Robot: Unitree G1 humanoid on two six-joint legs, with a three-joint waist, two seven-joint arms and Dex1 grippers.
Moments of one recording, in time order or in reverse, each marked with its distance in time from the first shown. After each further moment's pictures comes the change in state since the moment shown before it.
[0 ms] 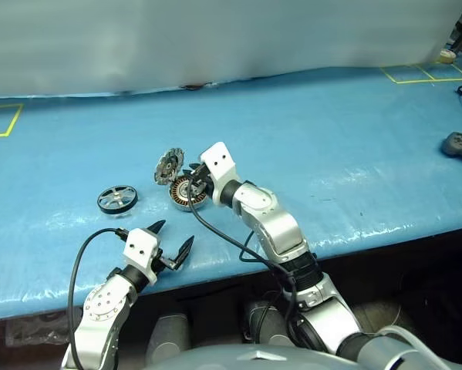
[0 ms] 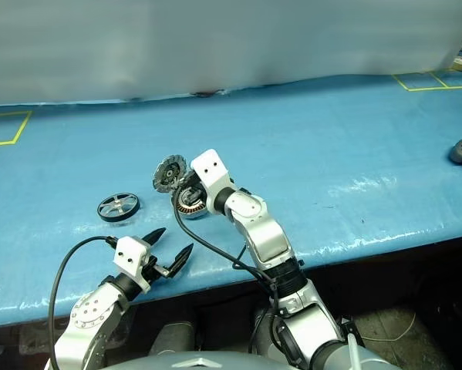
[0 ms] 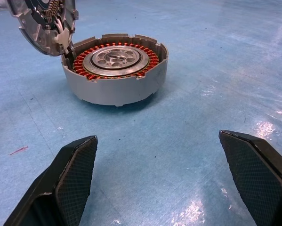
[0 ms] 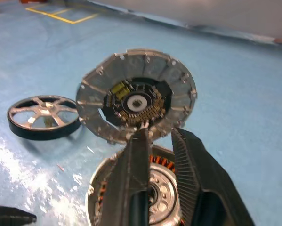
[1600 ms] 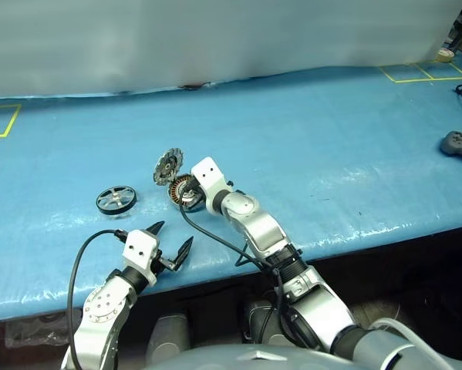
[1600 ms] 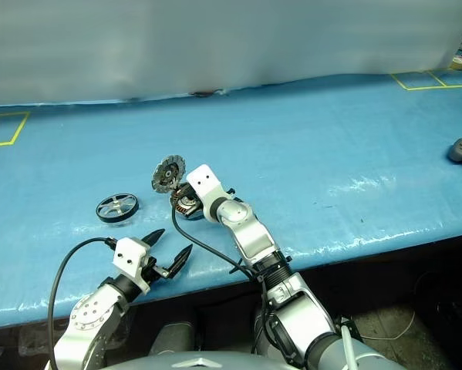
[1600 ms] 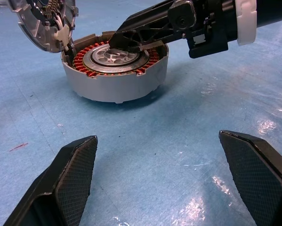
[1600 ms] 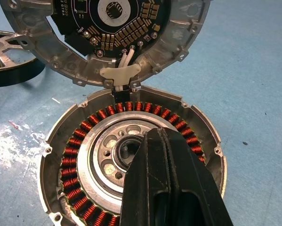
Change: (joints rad) left arm 0.010 -0.001 0.000 0.001 0.000 -0.006 0.010; right arm -0.074 0.050 0.029 0.301 -0.056 -0.095 -0.087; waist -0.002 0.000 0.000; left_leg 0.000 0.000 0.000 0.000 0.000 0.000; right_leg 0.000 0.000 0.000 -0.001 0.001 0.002
